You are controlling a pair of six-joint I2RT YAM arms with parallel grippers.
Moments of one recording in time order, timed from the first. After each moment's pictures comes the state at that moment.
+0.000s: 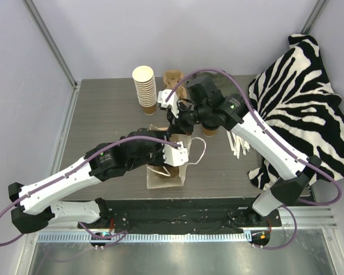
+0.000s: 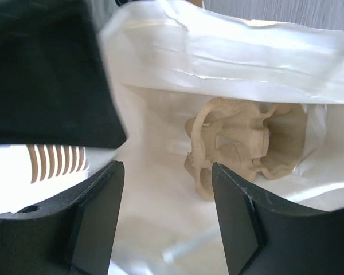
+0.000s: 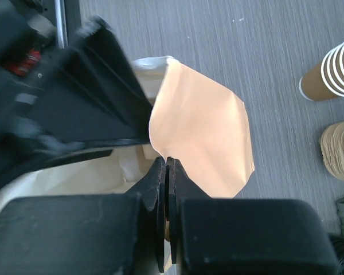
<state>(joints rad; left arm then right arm) -1.11 1.11 1.24 -0.72 -0.25 0.73 0.80 1.56 1.81 -0.94 -0.50 -0.45</state>
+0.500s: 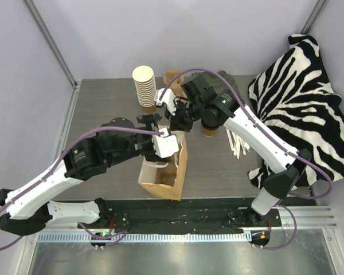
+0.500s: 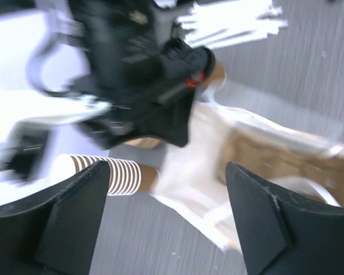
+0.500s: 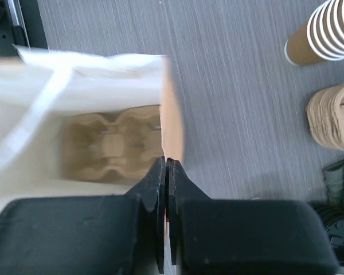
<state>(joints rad) -1.11 1.06 1.43 -0.73 -0.15 0.70 0.79 1.65 1.89 -1.01 -0.37 -0.47</state>
